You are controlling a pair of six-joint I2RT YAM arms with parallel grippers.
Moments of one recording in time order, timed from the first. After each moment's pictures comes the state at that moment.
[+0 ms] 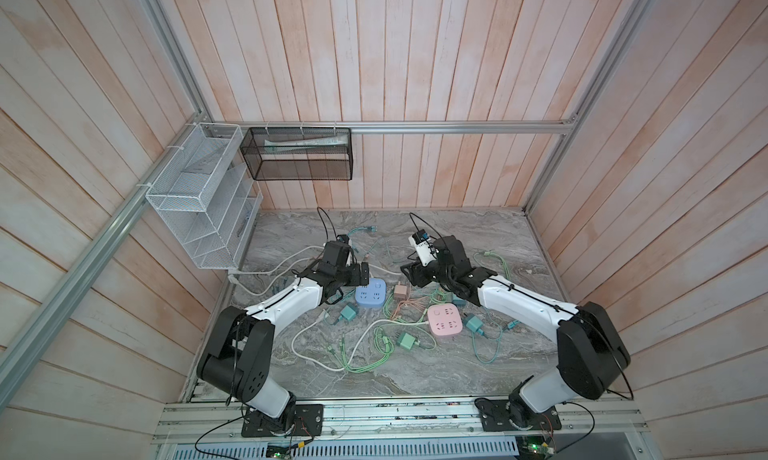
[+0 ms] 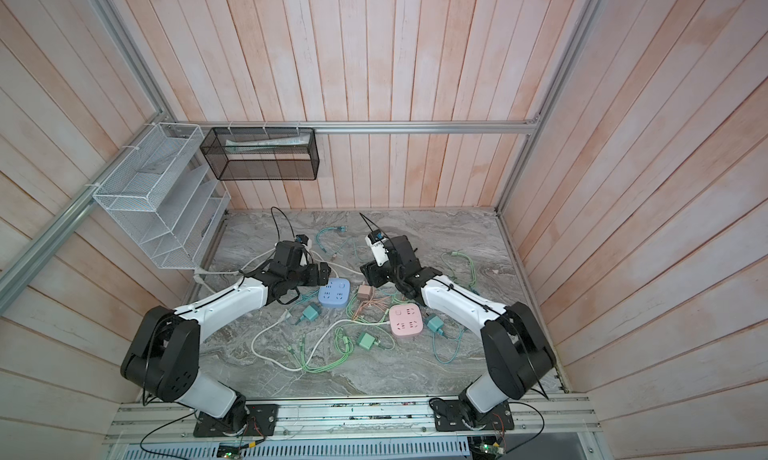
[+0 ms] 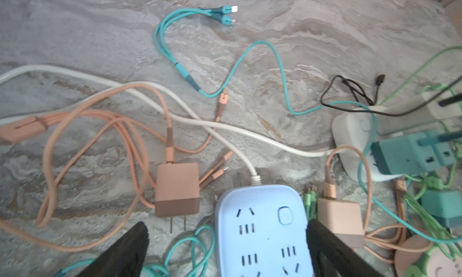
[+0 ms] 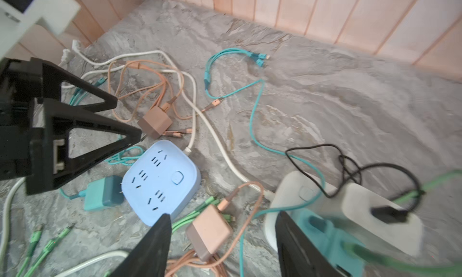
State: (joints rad) left arm -0.44 1.57 0.98 -0.19 0.00 -0.29; right arm 0.61 1.51 0.98 -0.05 -0.10 0.09
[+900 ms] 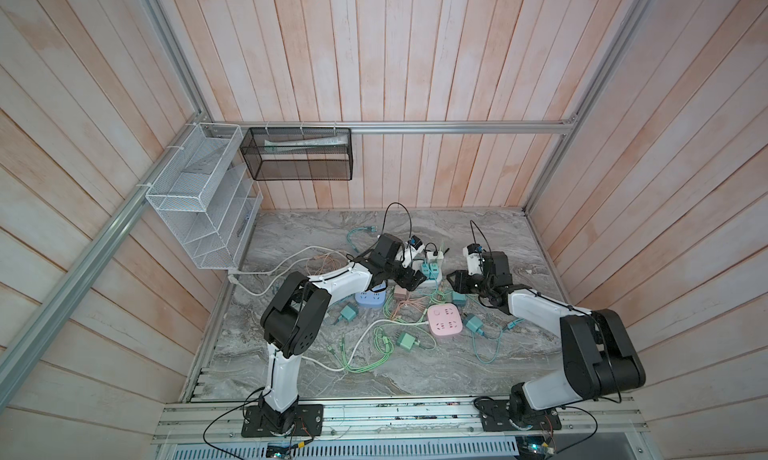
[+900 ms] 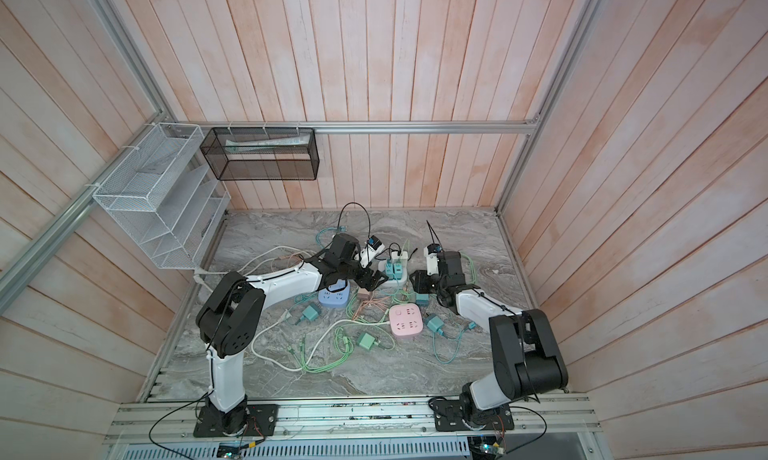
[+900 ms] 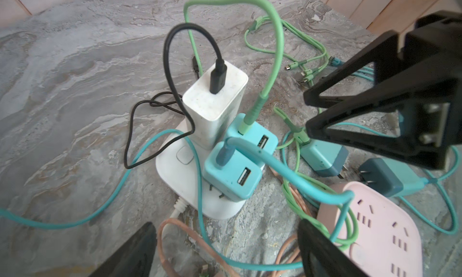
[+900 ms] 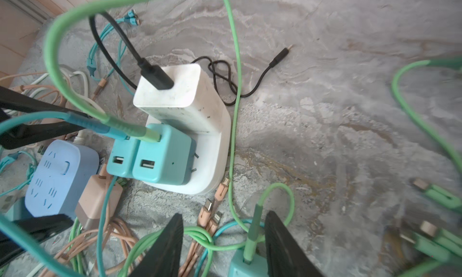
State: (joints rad) left arm -0.65 2.00 1.37 -0.08 0.35 0.10; right arm 0.22 1.53 0.73 0.06 -0.30 0.24
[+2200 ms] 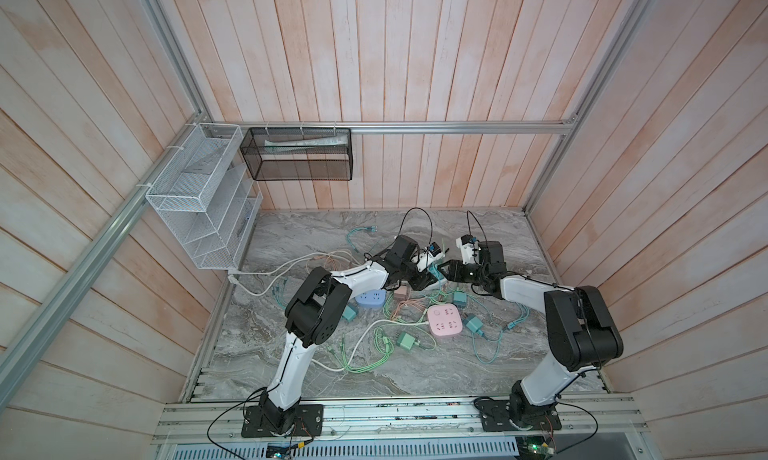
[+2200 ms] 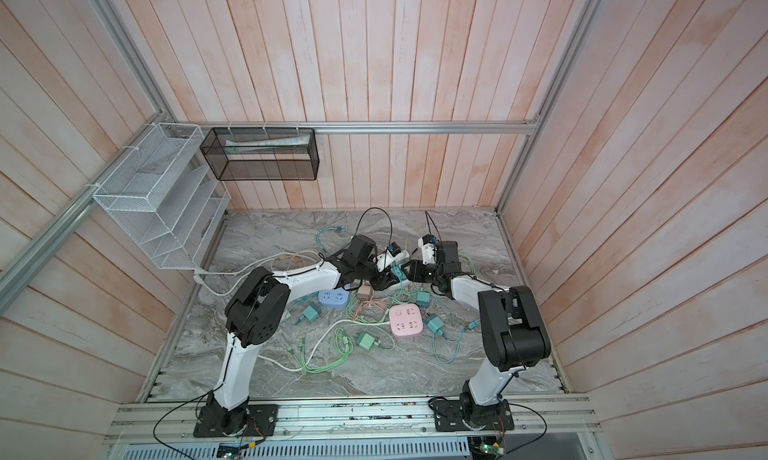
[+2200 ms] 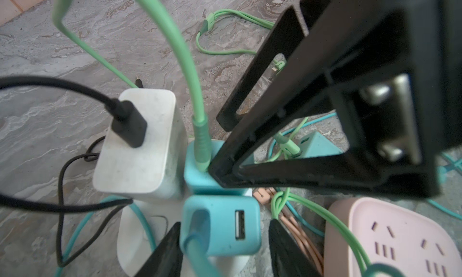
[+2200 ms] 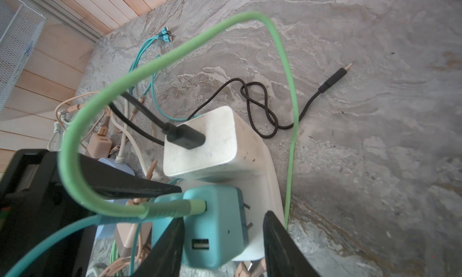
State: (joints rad) left arm -0.70 2.18 1.54 -0.08 0.42 0.25; right arm 0.19 1.69 0.86 0.12 -0.48 0.31
